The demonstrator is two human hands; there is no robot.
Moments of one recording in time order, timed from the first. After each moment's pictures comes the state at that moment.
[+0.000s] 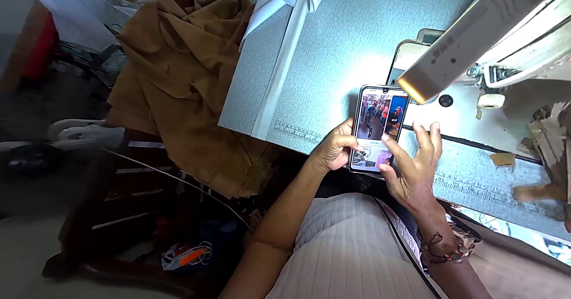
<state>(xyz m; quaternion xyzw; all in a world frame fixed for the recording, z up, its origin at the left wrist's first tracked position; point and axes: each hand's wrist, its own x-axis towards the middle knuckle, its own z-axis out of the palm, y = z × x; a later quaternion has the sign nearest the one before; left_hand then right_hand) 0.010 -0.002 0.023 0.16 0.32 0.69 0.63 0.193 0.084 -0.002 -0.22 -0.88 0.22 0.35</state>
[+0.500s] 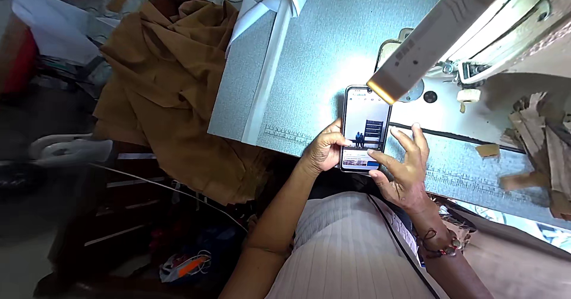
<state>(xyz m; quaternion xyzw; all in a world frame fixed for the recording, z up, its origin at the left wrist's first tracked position) 0.006 -0.003 0.018 0.17 0.29 0.69 0.63 0.198 0.085 -0.006 -0.16 -0.88 0.24 0.38</state>
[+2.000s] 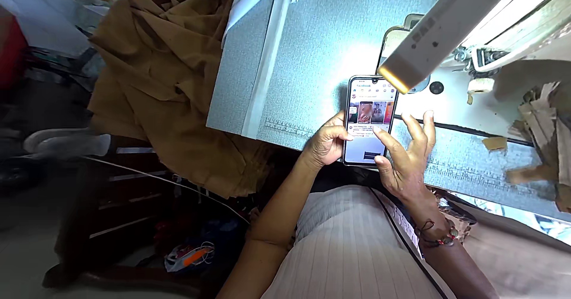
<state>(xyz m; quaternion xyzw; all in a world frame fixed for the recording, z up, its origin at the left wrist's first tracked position) 0.004 0.001 0.014 0.15 0.25 0.71 0.64 0.184 0.080 0.003 -0.21 -0.87 0.21 0.39</state>
